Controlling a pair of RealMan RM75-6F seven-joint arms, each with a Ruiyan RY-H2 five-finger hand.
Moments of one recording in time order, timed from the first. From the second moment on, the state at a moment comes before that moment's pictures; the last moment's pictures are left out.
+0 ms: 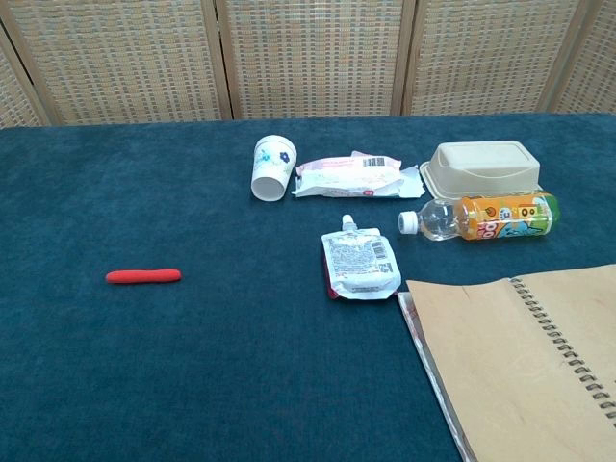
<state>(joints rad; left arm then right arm) -0.18 -1.15 -0.03 -1.74 1.55 1.35 0.21 0.02 -1.04 0.05 -1.68 -1.61 1.60 0.01</state>
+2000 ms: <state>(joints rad) -0.55 -1.64 -0.13 -1.24 1.19 0.95 0.28 0.04 -1.03 0.06 -1.66 -1.55 1.53 0.06</state>
